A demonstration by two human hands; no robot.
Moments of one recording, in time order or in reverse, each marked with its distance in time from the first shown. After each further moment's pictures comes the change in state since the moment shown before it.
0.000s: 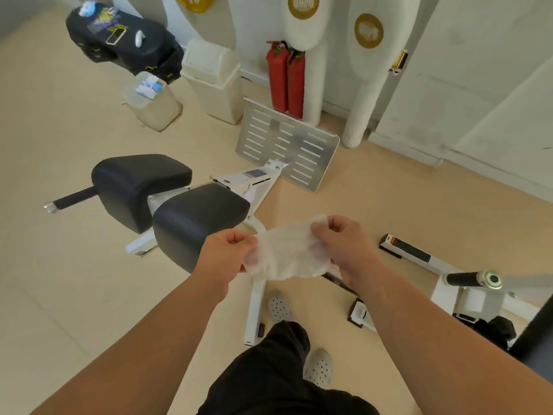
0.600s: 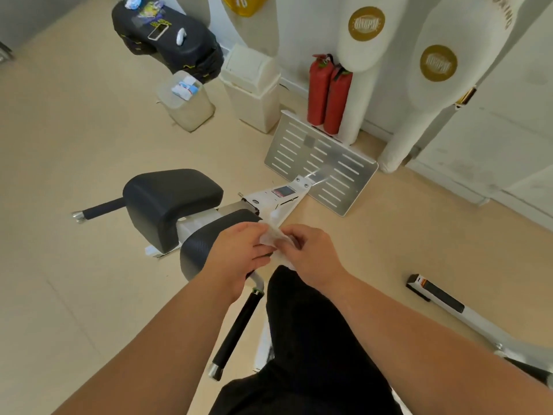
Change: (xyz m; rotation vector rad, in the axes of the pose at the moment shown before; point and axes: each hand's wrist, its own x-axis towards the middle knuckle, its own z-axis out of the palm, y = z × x) left_hand 0.086 0.091 -0.043 -0.379 -0.058 -0.078; right_hand 0.100 -0.061 0.131 -0.498 -0.272 -0.469
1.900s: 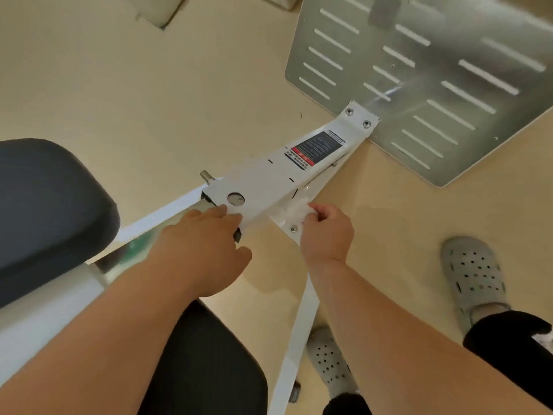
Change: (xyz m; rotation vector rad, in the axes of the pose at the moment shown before) left_hand 0.458 -0.078 0.000 1.805 -0.090 -0.218; right_hand 0.365 0.351 0.159 0.298 0.276 0.633
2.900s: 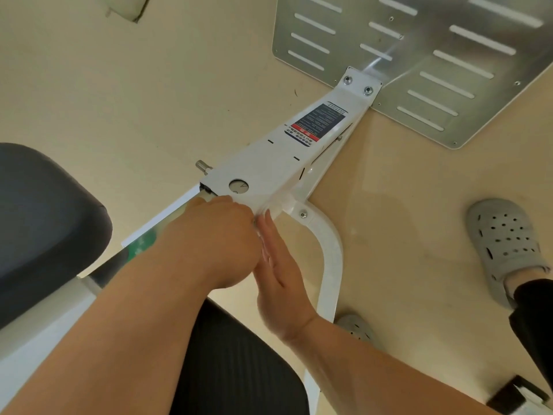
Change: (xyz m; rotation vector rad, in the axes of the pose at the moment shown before) left_hand 0.030 -0.004 0.017 0.076 0.002 0.111; right_hand -0.096 0.063 0.064 0.395 -0.531 -0.229
